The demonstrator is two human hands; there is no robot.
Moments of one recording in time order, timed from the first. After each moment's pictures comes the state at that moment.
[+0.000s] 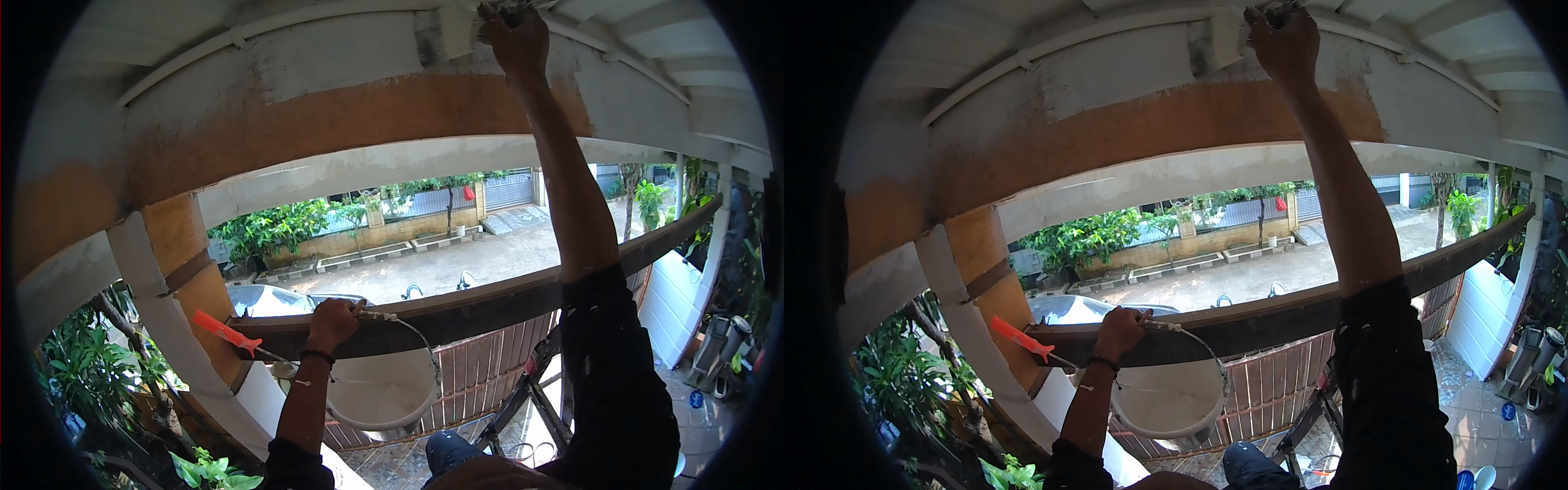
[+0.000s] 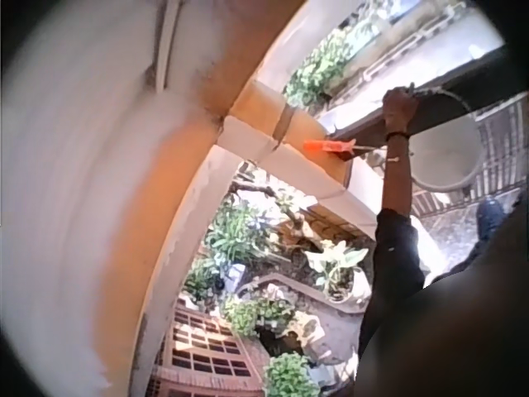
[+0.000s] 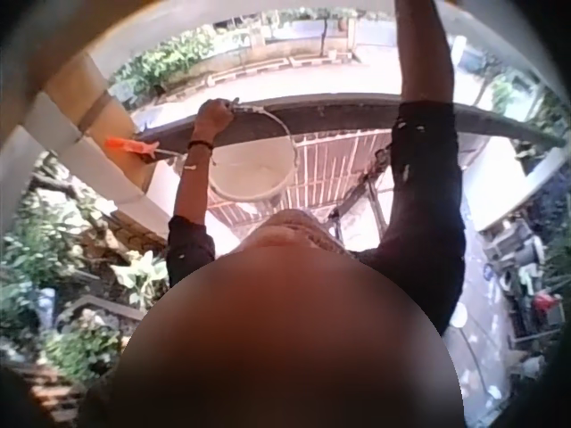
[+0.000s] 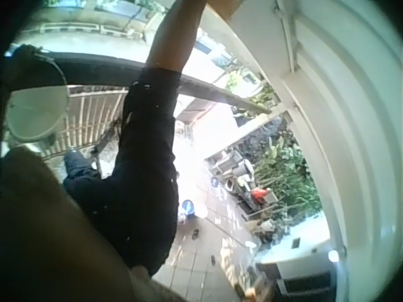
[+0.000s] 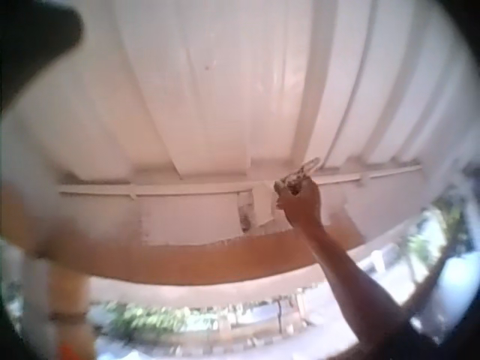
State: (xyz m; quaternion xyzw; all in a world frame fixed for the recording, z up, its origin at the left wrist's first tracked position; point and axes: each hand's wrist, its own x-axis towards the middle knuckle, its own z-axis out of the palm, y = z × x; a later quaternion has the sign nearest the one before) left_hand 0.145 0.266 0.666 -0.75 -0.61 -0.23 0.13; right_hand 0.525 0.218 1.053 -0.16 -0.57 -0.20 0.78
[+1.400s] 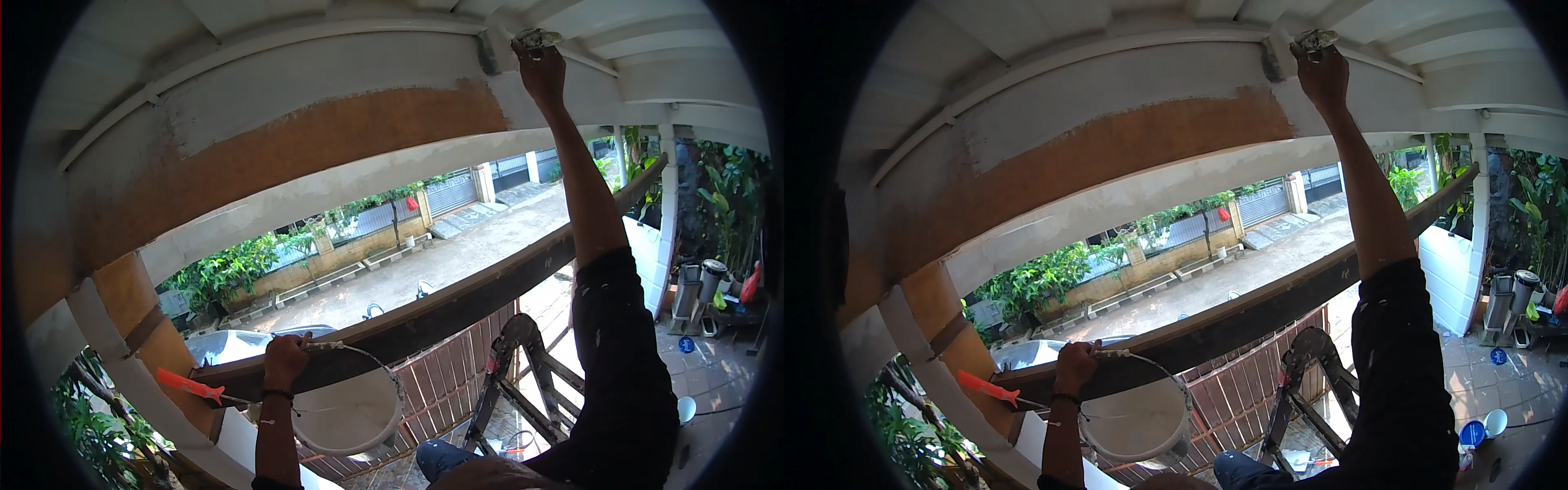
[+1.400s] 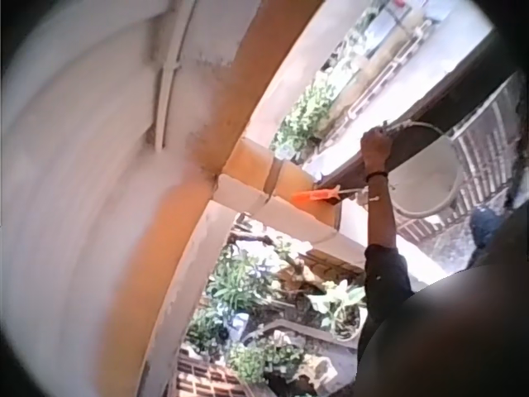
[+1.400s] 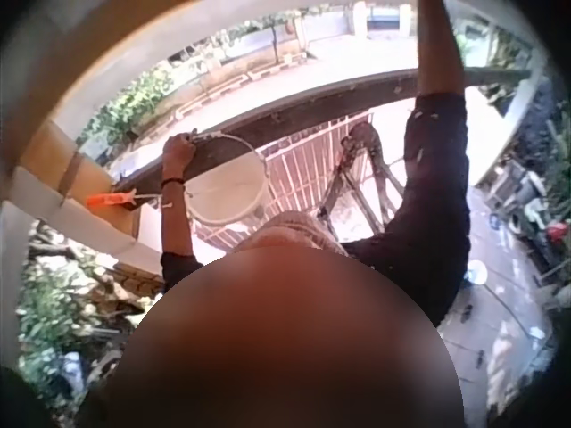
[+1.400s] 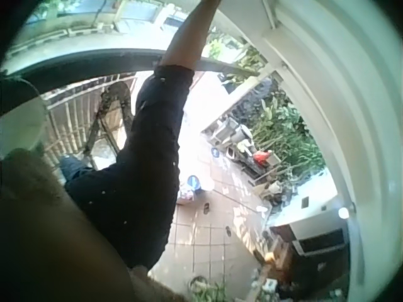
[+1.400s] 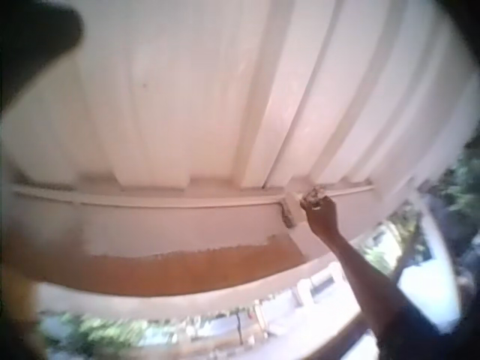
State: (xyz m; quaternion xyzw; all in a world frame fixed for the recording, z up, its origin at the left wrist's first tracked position) left_hand 0.143 0.267 0.663 -0.74 -0.61 -0.25 0.13; right_hand 0.730 0.196 1.013 -0.32 -0.40 -0.45 0.73
